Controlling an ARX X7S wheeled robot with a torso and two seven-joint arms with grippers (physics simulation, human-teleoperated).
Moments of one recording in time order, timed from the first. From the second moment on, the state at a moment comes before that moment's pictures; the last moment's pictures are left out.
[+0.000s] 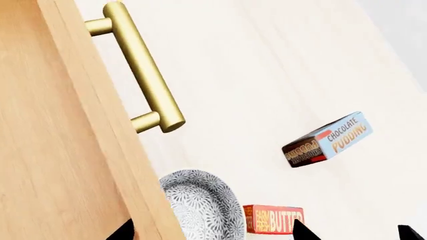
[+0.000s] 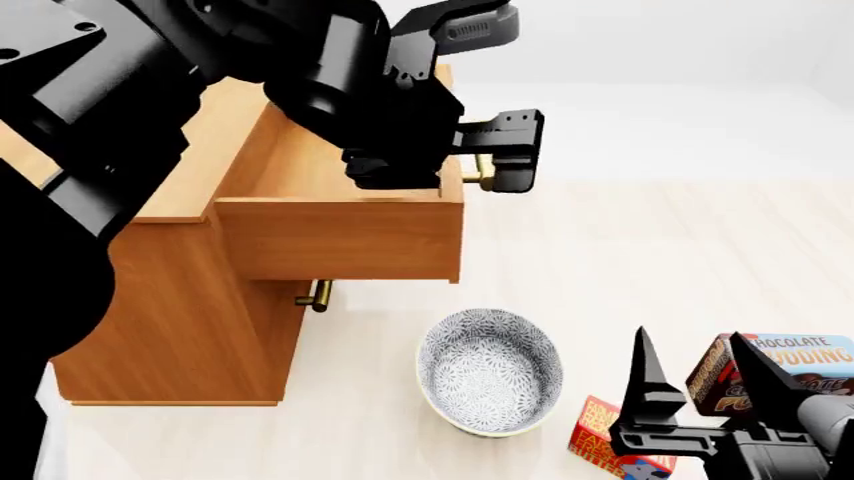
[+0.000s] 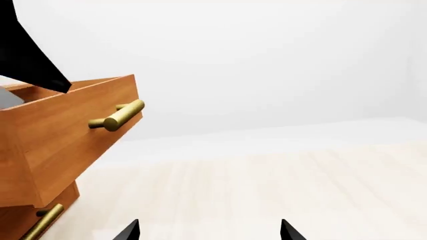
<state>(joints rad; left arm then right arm) -1.98 -0.01 1.67 -1.09 -2.30 -1.13 -0.17 -0.24 0.46 0.23 -0.86 0.71 0.50 0.30</state>
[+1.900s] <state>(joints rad) -1.96 -0.90 1.30 0.44 -2.30 -0.43 -0.58 -0.22 0.52 0.18 -0.89 0.76 0.53 0.34</state>
